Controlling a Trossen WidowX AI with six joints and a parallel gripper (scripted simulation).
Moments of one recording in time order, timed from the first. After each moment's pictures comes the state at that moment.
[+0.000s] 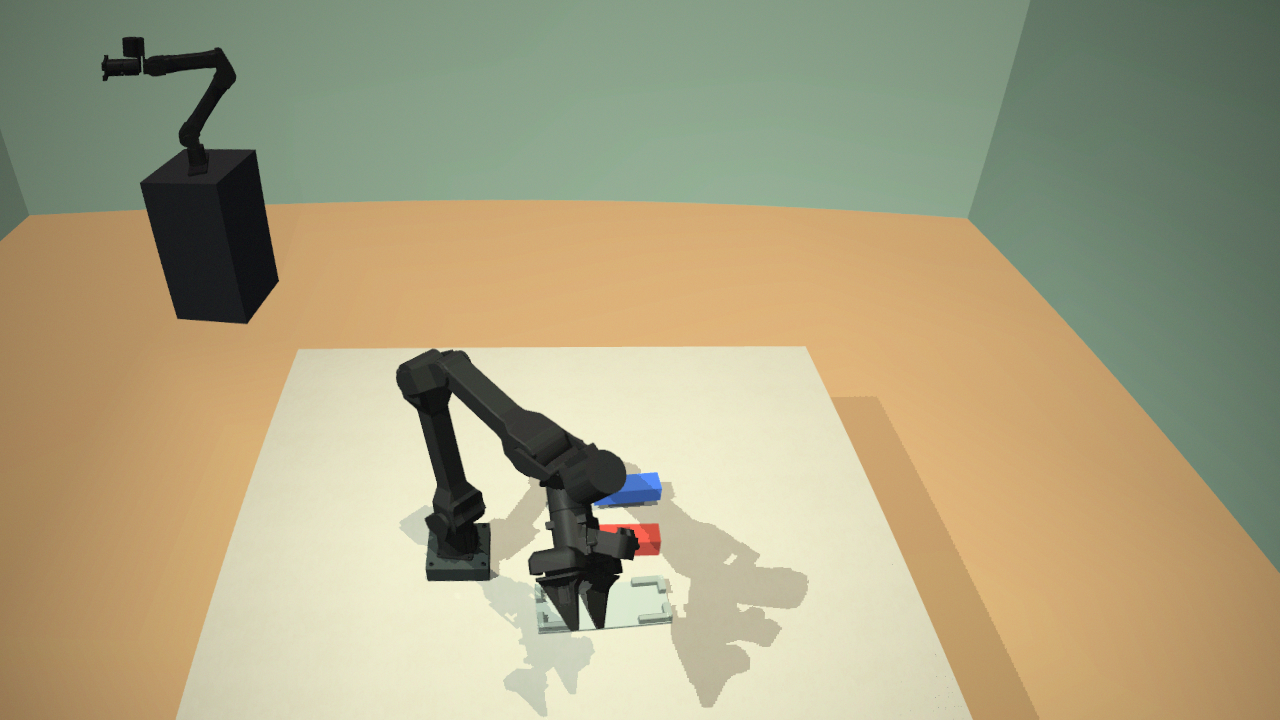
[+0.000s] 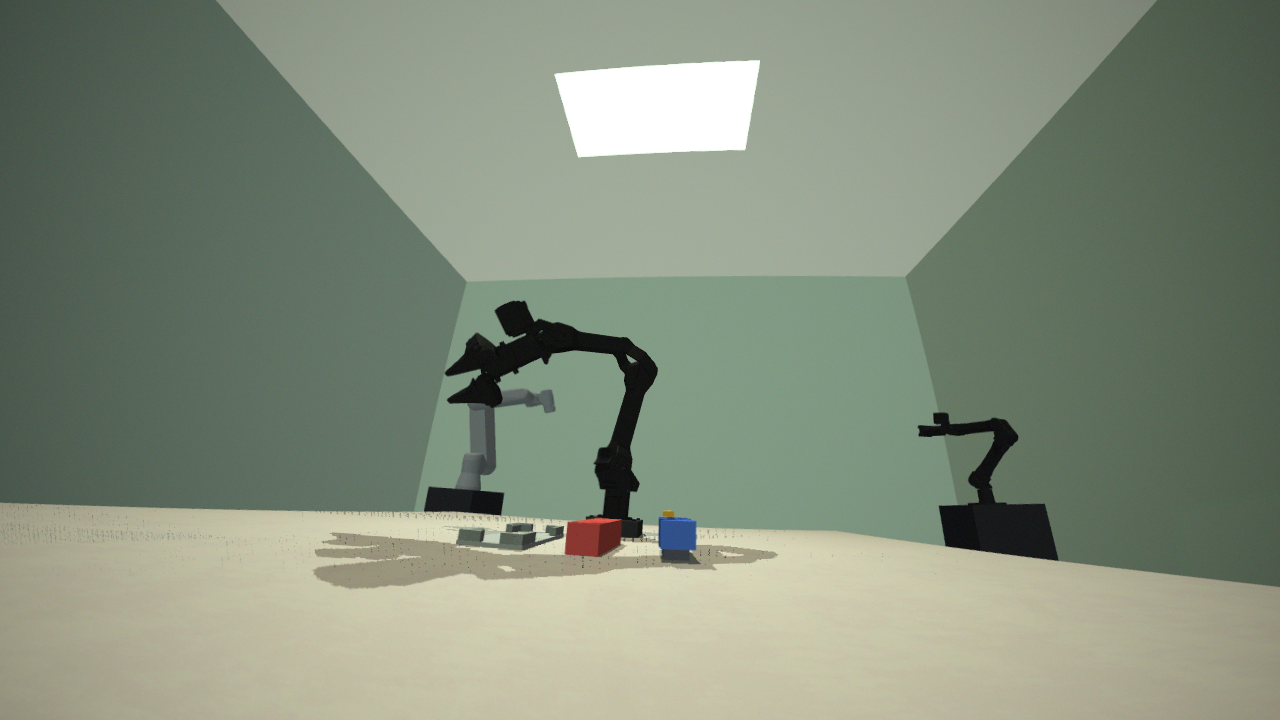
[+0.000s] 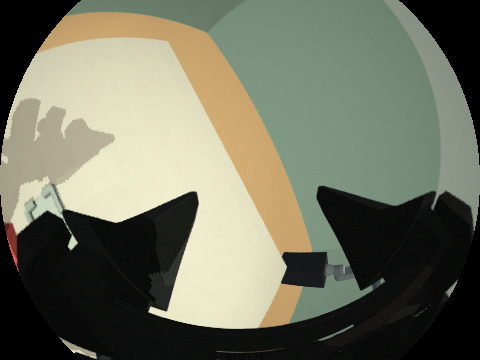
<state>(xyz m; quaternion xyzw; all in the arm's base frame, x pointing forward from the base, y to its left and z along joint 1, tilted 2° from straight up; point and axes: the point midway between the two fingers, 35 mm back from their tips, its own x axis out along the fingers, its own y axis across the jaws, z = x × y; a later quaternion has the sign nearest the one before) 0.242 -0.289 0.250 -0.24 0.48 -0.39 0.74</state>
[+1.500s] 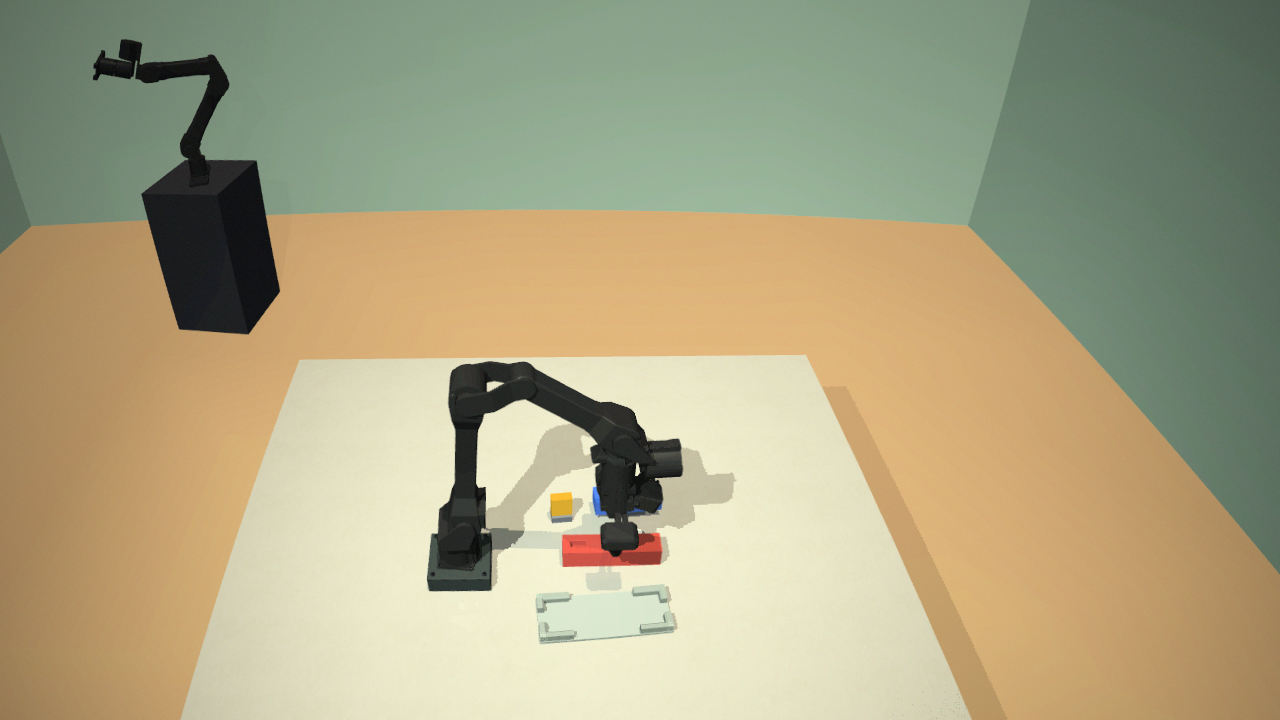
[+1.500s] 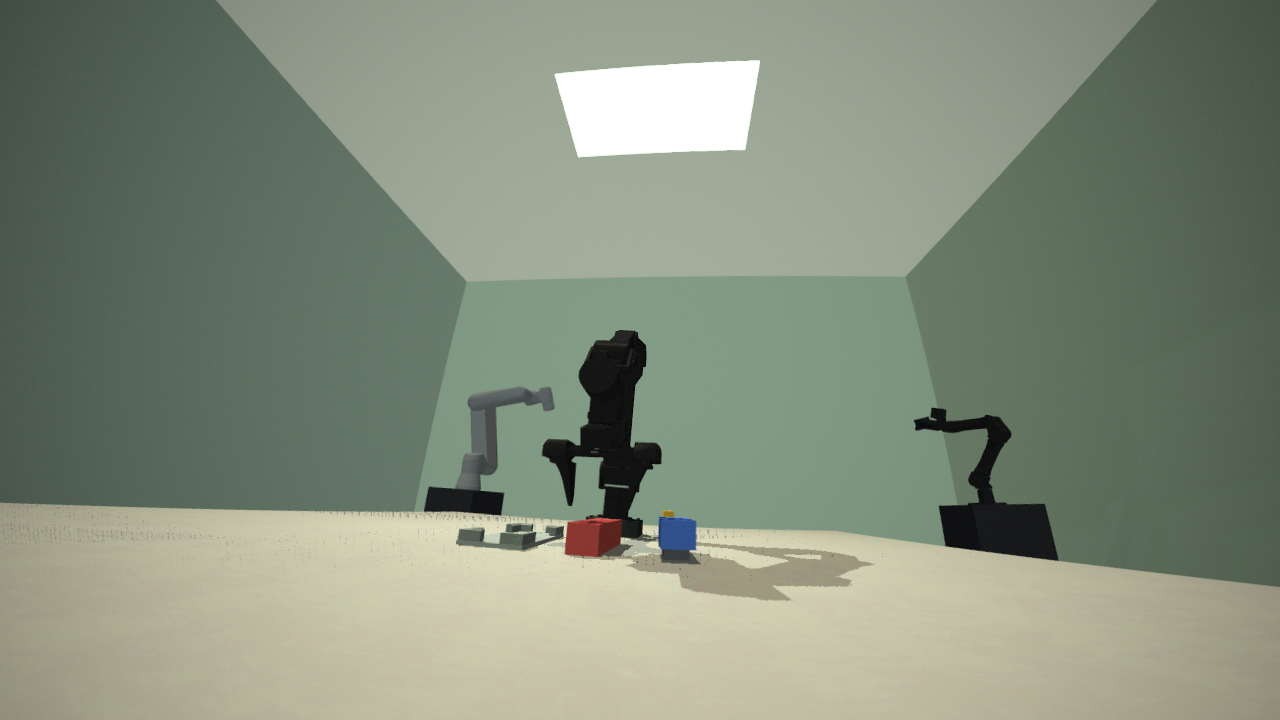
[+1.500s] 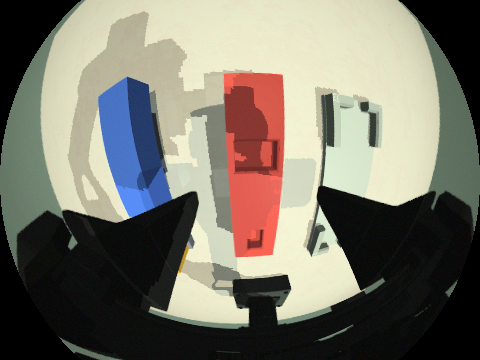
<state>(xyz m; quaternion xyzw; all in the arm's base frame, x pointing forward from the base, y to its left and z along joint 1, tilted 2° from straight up) 0.279 0.054 0.065 -0.03 0.70 0.06 0.71</state>
